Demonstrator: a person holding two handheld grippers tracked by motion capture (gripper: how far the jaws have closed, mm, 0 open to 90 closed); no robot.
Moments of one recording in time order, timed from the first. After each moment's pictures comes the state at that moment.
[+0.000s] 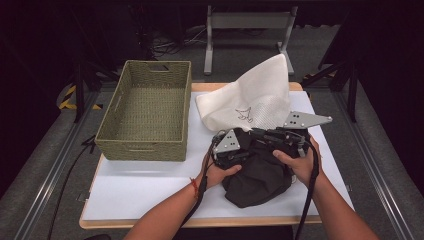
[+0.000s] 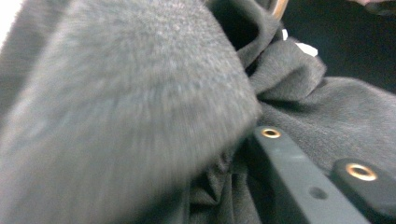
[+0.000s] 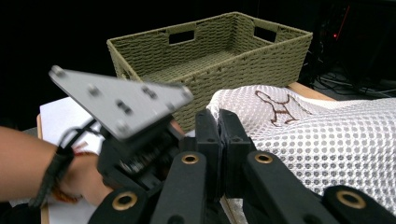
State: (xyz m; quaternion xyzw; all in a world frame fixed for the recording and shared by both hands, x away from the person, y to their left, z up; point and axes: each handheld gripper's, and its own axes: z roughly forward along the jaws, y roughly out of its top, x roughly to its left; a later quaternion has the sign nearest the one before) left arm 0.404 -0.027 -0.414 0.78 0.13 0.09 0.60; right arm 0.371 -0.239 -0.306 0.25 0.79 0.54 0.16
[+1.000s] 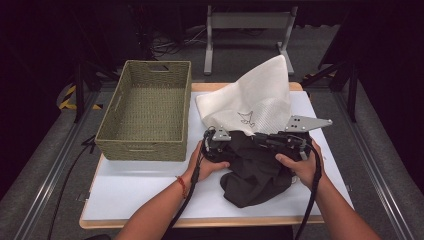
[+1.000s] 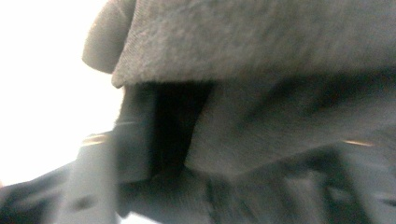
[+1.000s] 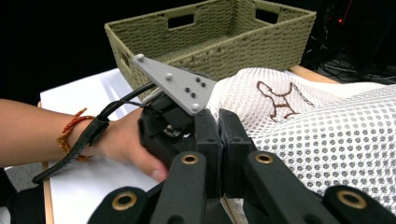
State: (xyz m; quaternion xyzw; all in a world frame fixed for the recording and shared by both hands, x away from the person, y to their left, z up) left arm 0.445 -0.016 -0.445 0.85 0.24 0.08 0.46; right arm 0.370 -0.247 -0.318 0.25 0.80 0.53 0.15
